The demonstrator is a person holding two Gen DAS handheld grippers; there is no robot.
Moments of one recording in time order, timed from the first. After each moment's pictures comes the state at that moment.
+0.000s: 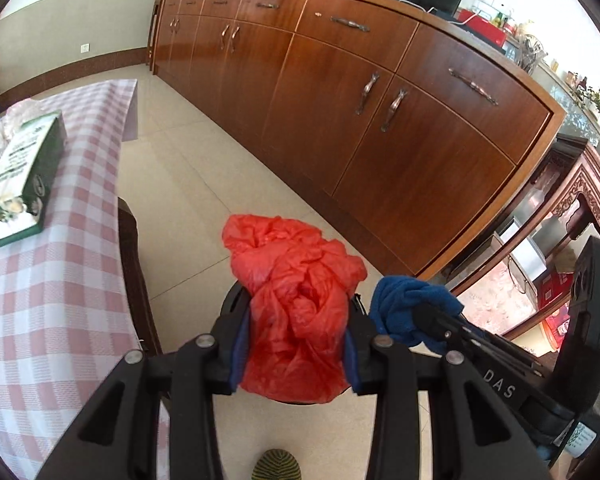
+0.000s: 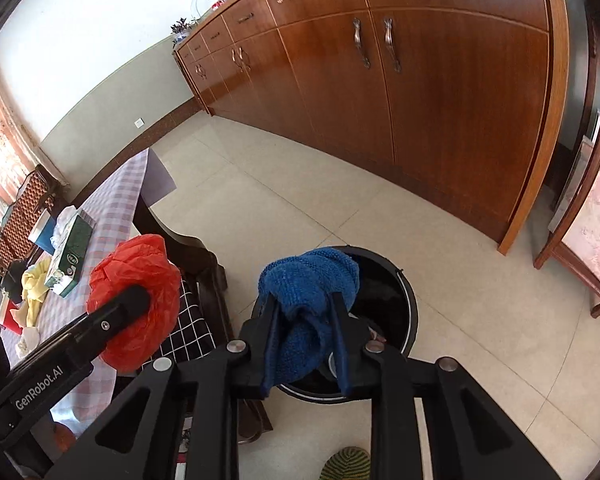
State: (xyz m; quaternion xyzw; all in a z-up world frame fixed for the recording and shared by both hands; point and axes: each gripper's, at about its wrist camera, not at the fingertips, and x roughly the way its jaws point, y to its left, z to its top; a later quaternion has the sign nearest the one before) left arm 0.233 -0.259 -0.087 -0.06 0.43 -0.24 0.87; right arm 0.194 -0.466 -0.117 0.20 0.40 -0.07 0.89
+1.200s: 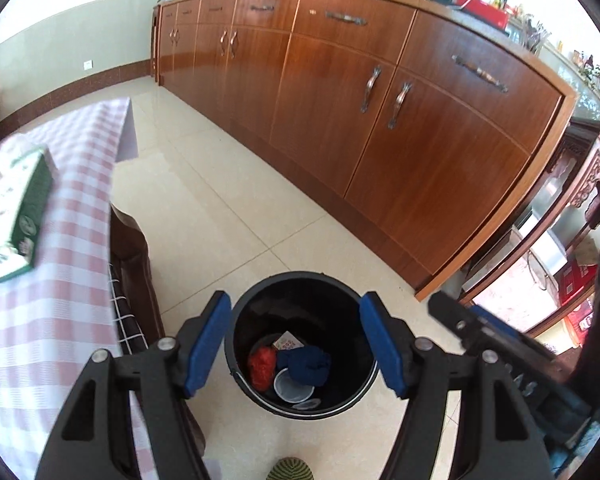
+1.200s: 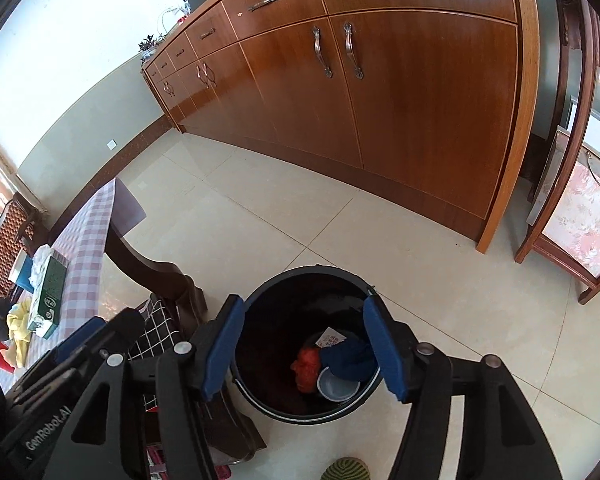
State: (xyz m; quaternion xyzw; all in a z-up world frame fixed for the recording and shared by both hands) left arm 0.229 -0.278 -0.066 -0.02 0.41 -0.22 0.88; right arm 0.202 -0.483 -0.105 0.21 0.38 -0.13 0.89
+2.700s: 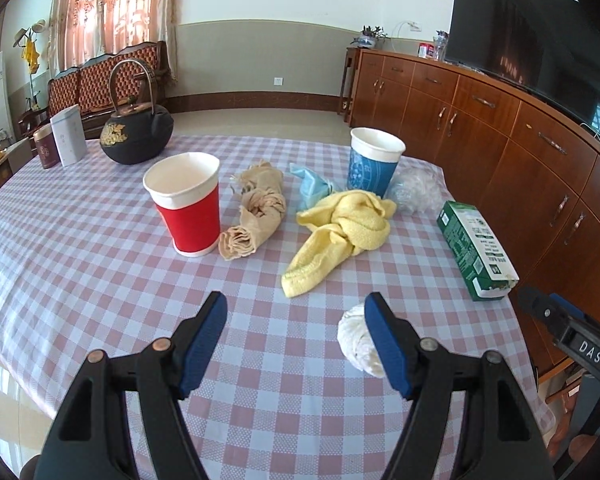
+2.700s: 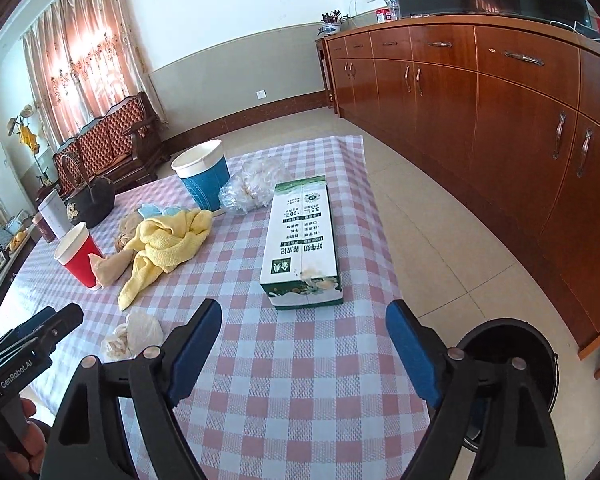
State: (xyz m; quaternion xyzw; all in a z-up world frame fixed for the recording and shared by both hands) left arm 0.209 0.065 -0.053 -0.09 0.35 0.07 0.93; right arm 0.282 -0.173 -0.064 0.05 0.36 0.10 0.93
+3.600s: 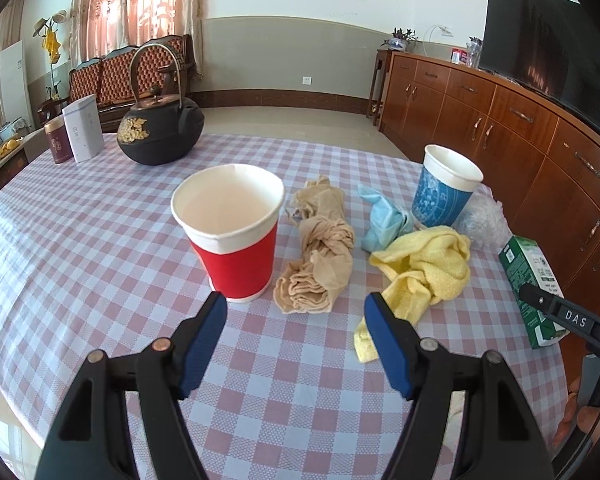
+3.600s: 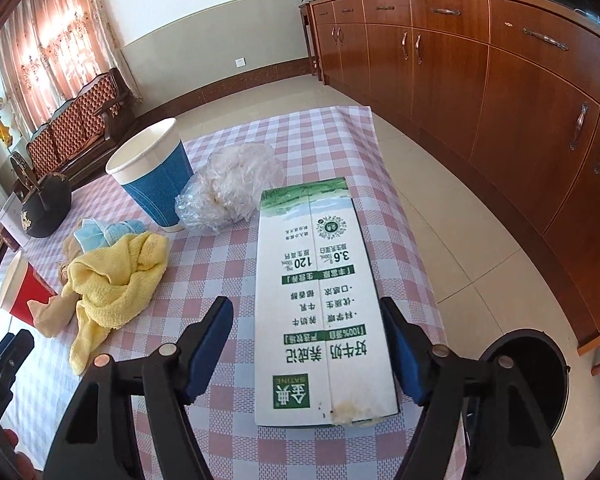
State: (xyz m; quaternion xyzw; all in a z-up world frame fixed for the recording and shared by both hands) left arm 0.253 0.115 -0.066 -0.10 0.35 0.11 0.92; right arm 0.388 -0.138 -0.093 0.05 0.42 0.07 0.90
